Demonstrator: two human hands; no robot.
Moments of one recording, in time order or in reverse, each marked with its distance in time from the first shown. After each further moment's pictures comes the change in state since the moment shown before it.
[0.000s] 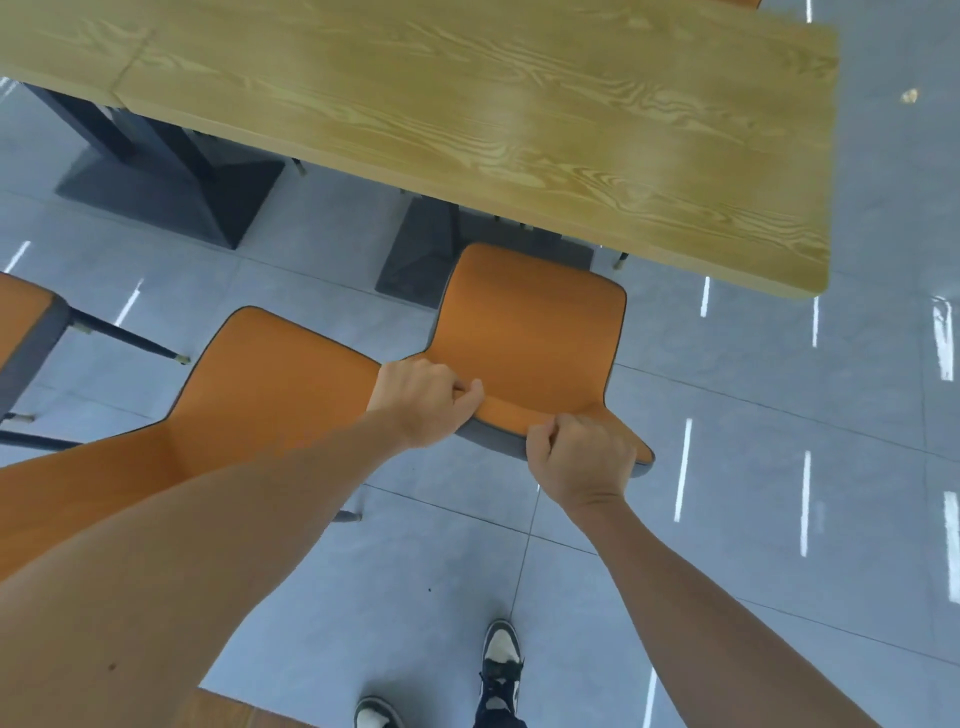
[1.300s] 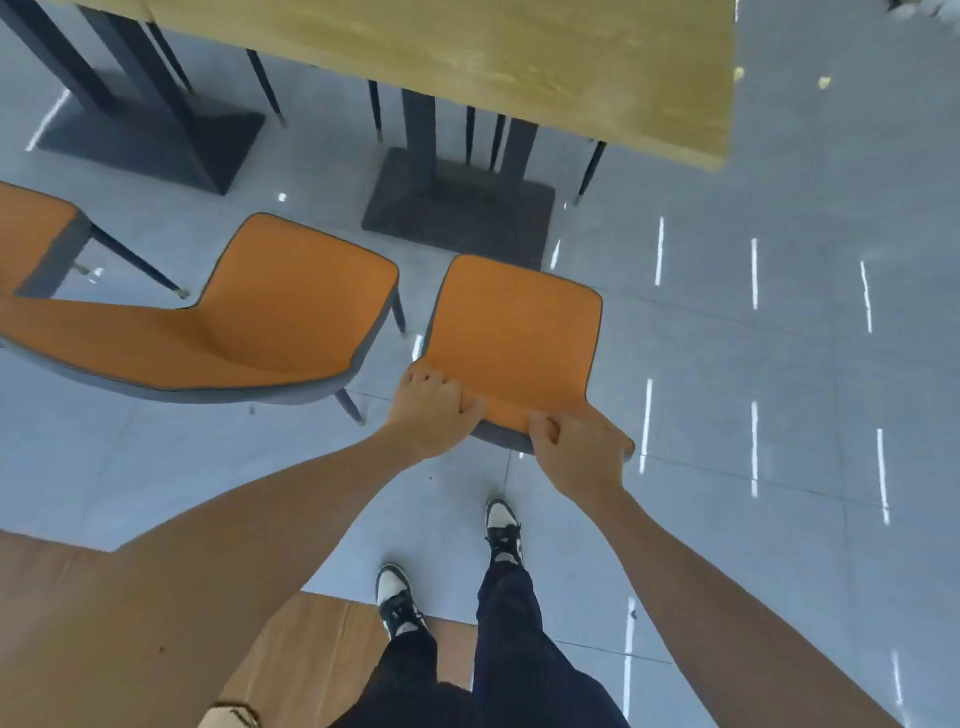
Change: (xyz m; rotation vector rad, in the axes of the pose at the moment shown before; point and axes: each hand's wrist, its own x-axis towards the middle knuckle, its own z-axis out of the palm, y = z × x) left_hand -0.305 0.051 0.035 -0.168 -0.252 0.046; right_hand -0.300 -0.018 -0.085 -0.071 -0.265 0.190
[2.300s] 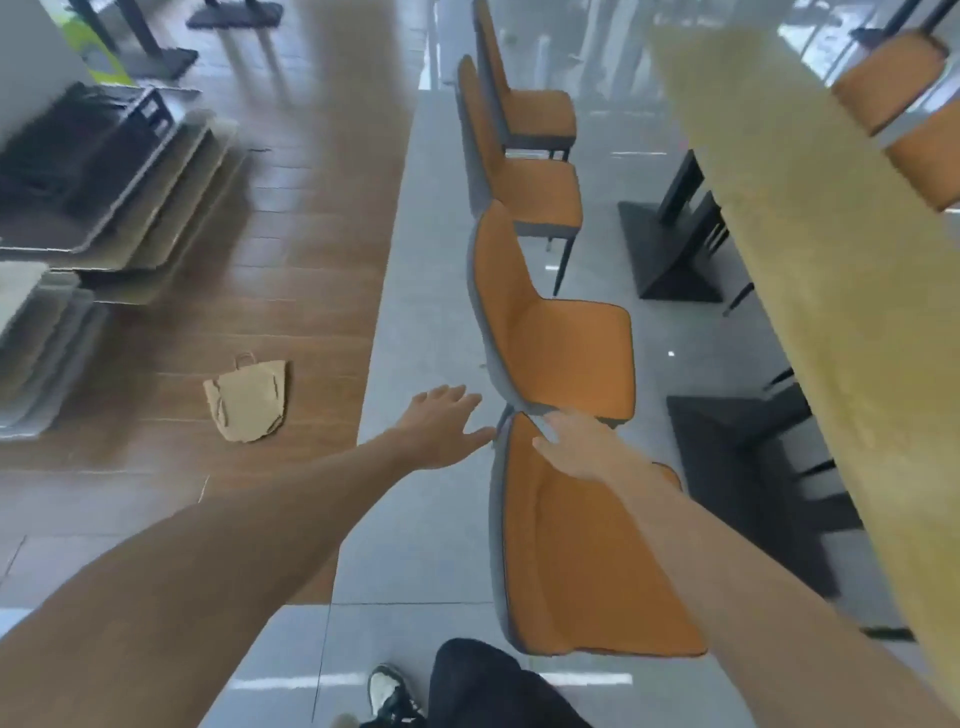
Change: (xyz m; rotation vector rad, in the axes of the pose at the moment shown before) left_hand -0.104 0.139 -0.027 -0.363 0.422 -1.080; right_hand 0.170 -0.113 -0.073 -0.464 -0.759 -1.504
